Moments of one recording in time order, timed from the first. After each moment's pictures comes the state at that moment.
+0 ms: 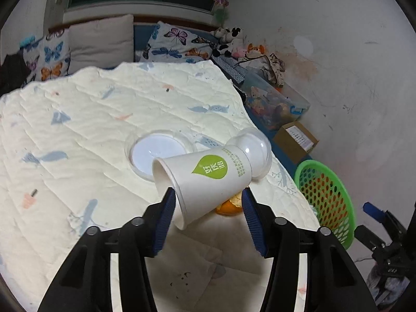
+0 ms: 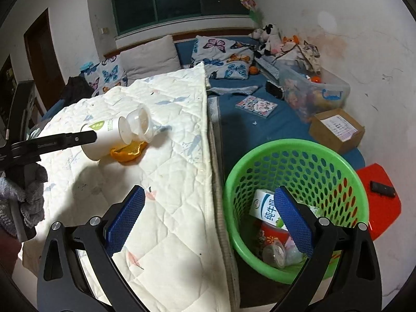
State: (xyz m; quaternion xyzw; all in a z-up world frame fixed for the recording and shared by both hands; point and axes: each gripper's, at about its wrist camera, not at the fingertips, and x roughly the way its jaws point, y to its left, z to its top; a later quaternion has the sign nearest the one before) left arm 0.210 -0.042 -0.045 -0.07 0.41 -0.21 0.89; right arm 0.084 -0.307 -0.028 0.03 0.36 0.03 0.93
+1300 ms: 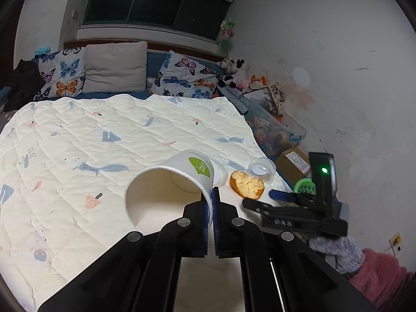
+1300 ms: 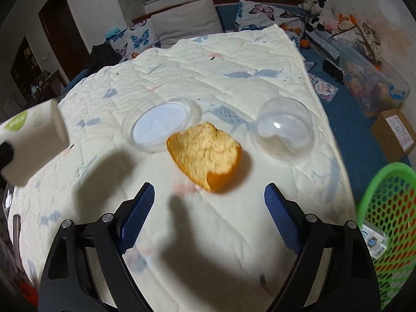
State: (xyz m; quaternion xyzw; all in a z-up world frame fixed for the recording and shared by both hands) left arm 0.154 0.054 0.000 -0.09 0.34 -0.20 0.92; right arm 0.225 -0.180 -0.082 0.03 0.44 0.13 0.89
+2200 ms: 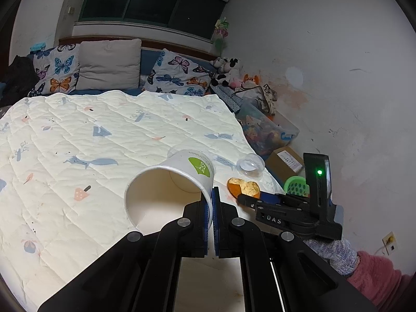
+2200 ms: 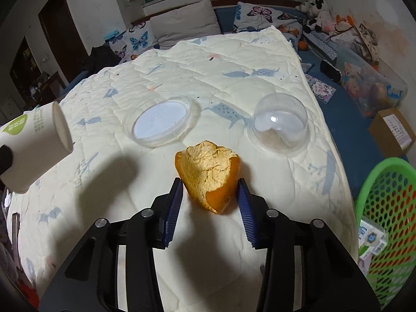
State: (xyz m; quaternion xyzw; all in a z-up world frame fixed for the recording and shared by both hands) left arm 0.146 0.042 -0.002 -0.10 0.34 -0.22 0.91; right arm 0.206 -0.186 -0.080 0.03 0.44 0.13 0.89
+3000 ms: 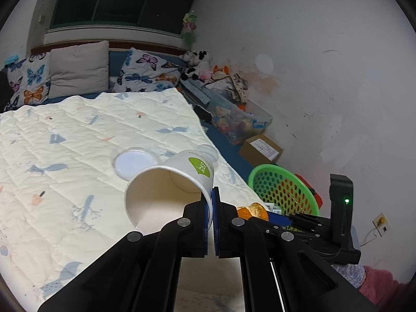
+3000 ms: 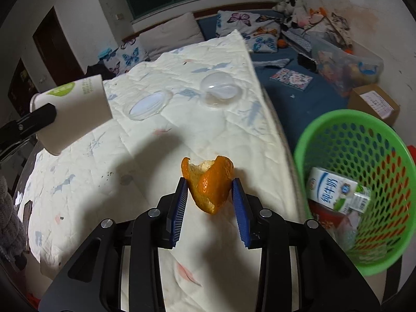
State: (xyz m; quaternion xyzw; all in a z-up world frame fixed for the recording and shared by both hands) left arm 0.133 -0.034 0.005 -0.07 0.34 -0.29 0.89; right arm 0.109 -0.256 -0.064 0.08 0.41 0.10 0.90
